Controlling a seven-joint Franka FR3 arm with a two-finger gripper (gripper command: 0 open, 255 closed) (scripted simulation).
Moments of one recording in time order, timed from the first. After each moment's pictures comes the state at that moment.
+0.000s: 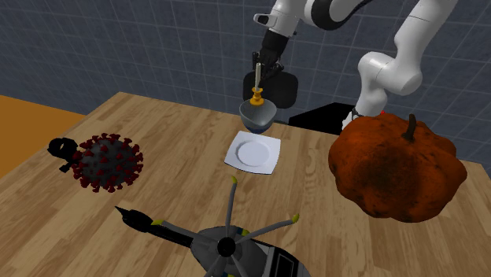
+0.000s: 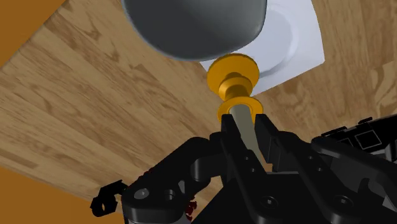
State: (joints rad) arm -0.05 -0.31 -0.20 -2.29 0.16 2.38 -0.54
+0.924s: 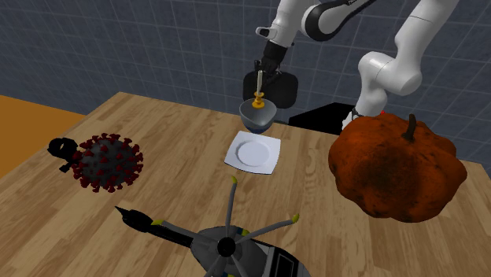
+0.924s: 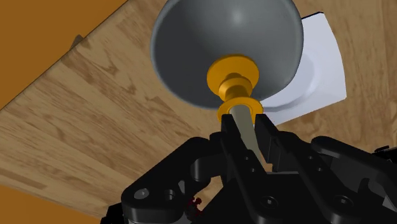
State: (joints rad) arm -0.06 -0.32 -0.28 -2.43 0.20 2.48 -0.69
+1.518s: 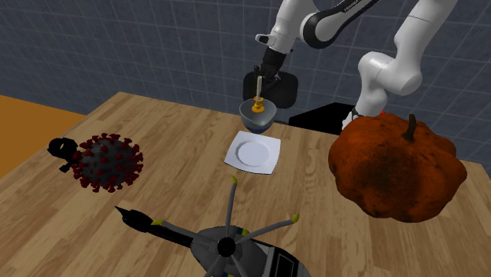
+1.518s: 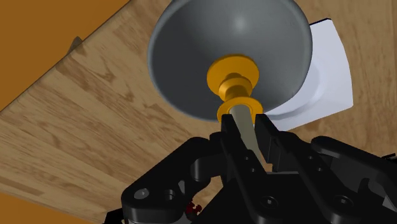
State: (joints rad) arm -0.05 -0.30 -0.29 -2.46 0.23 2.54 -0.72
